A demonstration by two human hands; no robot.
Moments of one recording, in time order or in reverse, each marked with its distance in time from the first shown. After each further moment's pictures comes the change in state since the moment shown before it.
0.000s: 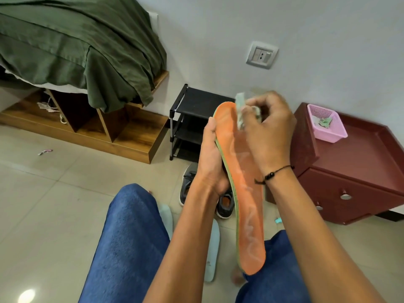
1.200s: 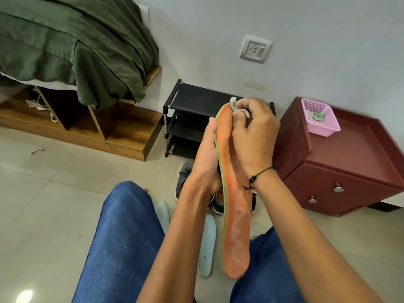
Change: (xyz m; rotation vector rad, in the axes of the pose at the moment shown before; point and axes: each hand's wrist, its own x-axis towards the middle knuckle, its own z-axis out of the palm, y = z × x) left_hand -0.007 -0.006 -0.004 0.071 -0.031 -0.113; right_hand -0.010 0.025 0.008 -0.122 0.031 -0.121
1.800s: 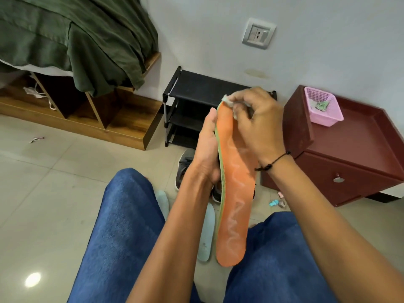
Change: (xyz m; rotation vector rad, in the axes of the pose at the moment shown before) left_hand 0.004 -0.009 0.002 -0.057 0.066 -0.025; right_hand 0.005 0.015 -0.016 0.026 -0.217 -0.170
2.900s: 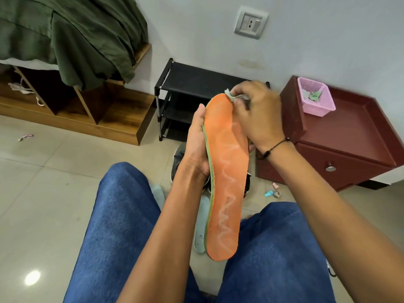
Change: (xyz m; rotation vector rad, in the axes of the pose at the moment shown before) left_hand -0.004 -0.004 -0.001 -0.042 0.002 -0.099; right_hand 0.003 0.022 -0.007 -0.167 -0.055 0.042
